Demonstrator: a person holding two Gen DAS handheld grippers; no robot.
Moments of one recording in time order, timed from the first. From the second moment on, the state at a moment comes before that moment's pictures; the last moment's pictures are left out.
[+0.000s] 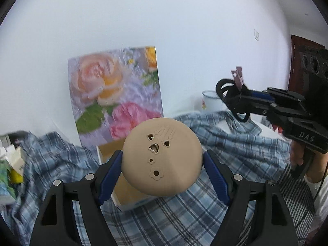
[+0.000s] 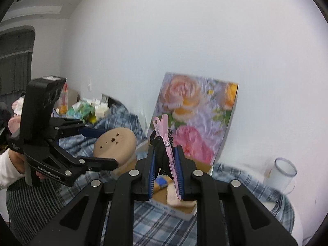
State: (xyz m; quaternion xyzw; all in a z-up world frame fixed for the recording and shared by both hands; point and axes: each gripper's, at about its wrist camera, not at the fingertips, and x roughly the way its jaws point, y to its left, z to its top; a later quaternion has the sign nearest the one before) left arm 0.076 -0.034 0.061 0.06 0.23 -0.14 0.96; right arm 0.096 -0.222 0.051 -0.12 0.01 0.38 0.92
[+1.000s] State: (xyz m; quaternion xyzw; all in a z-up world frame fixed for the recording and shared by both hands) left arm 0.057 -0.039 0.206 0.02 0.06 -0.12 0.99; right arm 0.055 -0.211 0.179 -0.01 -0.14 0.44 0.89
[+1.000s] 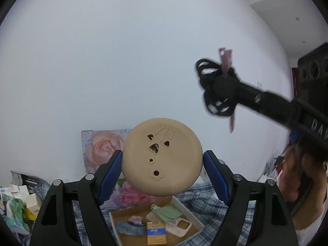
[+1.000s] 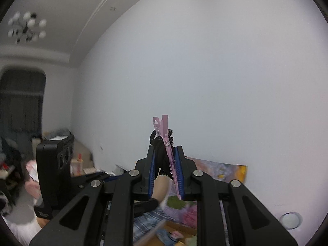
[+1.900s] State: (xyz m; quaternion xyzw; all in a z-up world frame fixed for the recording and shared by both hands) left arm 0.156 -0.008 0.135 0.01 0.15 -0.04 0.99; right arm 0.162 -0.180 0.108 0.02 -0.03 0.44 0.90
